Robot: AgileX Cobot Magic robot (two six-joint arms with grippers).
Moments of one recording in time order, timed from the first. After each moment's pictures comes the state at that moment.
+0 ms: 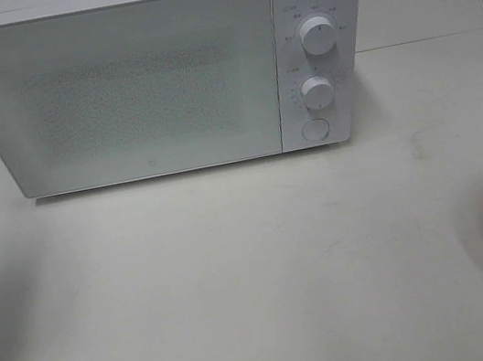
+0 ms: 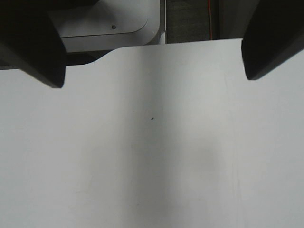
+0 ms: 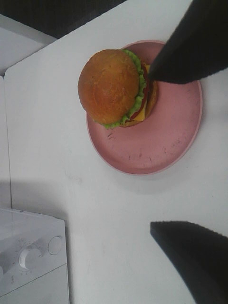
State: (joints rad) left arm -0.05 1.39 -1.02 -0.12 1.17 -0.01; right arm 0.07 0.00 -0.51 -0.12 1.04 0.15
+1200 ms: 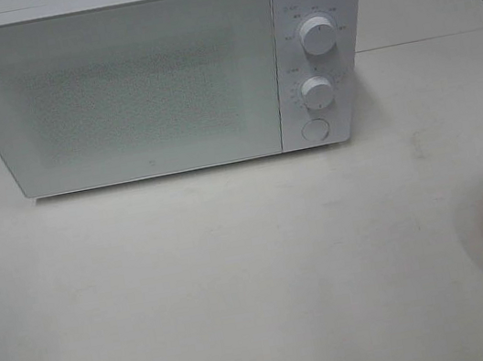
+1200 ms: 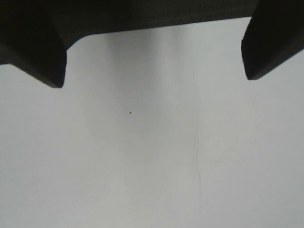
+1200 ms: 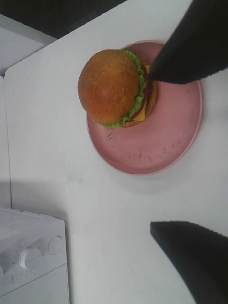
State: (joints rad) left arm 0.00 0.38 -0.50 -0.09 1.04 0.12; right arm 0.07 0.00 -0.51 -0.12 1.04 0.15
